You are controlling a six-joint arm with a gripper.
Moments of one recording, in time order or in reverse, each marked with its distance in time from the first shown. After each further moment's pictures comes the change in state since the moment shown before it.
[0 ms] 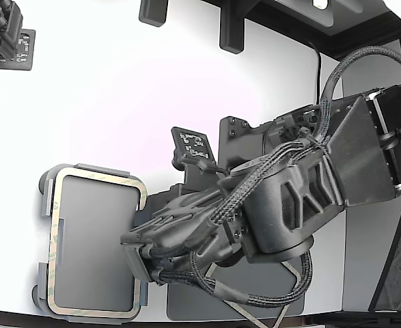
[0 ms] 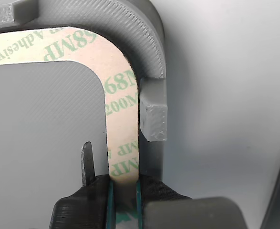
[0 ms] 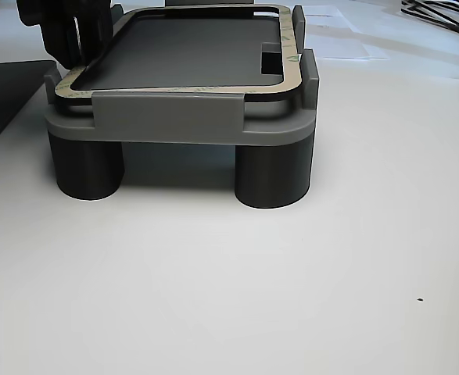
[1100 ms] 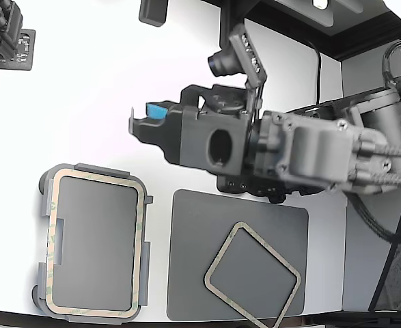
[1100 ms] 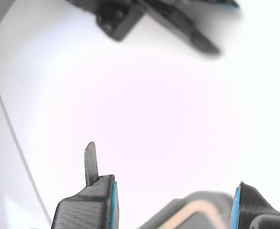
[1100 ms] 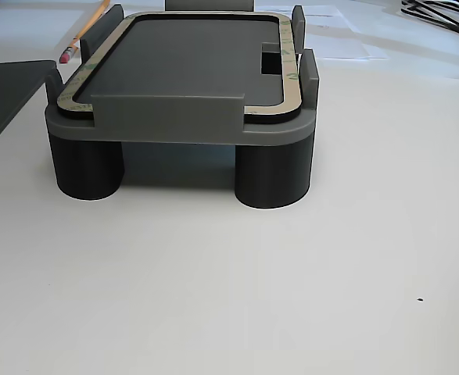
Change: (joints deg) arm -6.6 34.1 18.0 -29.3 24.8 -62.1
